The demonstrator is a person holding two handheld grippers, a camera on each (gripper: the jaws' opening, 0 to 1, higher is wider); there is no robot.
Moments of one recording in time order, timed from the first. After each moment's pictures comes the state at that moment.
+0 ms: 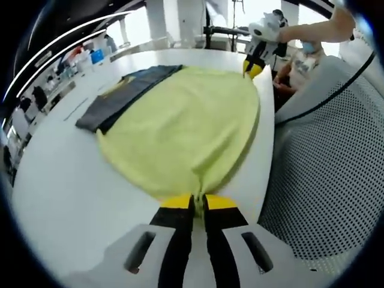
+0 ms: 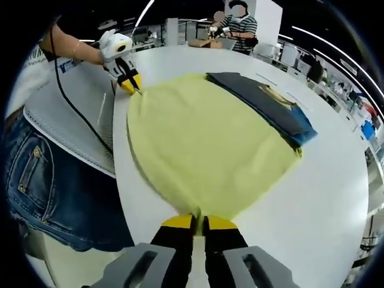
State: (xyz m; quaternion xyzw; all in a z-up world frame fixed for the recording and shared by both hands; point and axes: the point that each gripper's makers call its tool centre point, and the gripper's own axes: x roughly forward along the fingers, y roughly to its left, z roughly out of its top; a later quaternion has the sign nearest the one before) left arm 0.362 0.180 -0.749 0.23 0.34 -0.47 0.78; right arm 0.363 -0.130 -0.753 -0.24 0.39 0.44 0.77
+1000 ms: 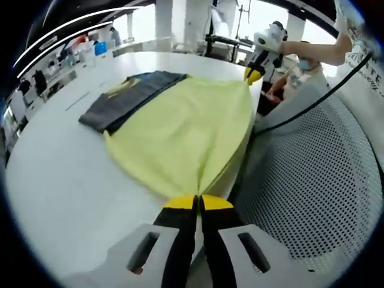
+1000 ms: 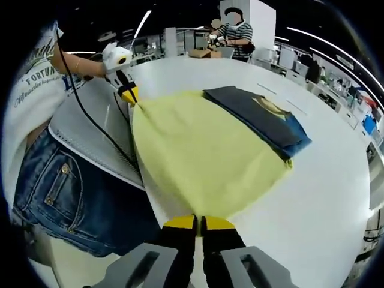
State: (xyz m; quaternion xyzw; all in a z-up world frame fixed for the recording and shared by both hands) left arm 0.323 0.191 -0.724 0.18 0.36 -0.49 0.77; right arm 0.331 -0.122 -0.719 -0.20 0.38 0.46 0.78
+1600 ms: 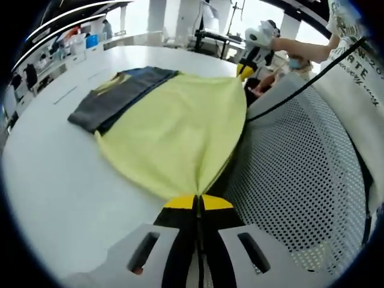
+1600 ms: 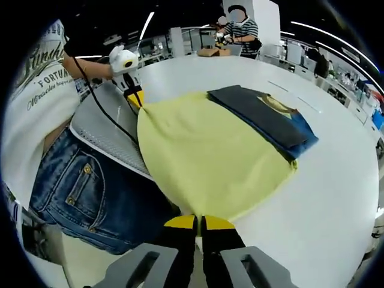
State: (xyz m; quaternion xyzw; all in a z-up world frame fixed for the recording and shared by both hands) left arm 0.287 0.192 -0.718 0.17 0.39 -0.52 0.74; right arm 0.300 -0.118 -0.708 -0.18 0.40 0.49 0.75
